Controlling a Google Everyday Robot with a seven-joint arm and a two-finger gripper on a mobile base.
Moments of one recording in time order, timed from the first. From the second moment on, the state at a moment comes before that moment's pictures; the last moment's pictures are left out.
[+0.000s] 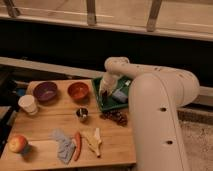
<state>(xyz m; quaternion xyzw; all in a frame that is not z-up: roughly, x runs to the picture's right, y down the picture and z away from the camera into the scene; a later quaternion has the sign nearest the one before) 0.010 0.036 0.901 -0.32 0.15 0.72 0.59</state>
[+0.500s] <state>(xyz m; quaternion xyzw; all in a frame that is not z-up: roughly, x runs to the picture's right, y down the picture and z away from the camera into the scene) 0.038 0.026 0.901 -0.31 0.15 0.74 0.58</state>
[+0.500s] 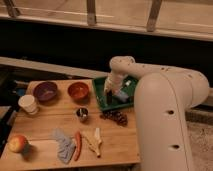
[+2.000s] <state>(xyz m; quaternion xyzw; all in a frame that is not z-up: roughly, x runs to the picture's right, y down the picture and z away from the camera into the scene) 0.040 0.029 0.889 -0.31 0.16 0.73 0.59</state>
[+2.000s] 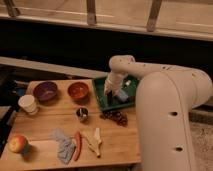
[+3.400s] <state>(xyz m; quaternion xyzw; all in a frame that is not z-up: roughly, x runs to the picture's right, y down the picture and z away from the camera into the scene) 0.023 0.036 0.860 -0.30 0.15 0.72 0.61</state>
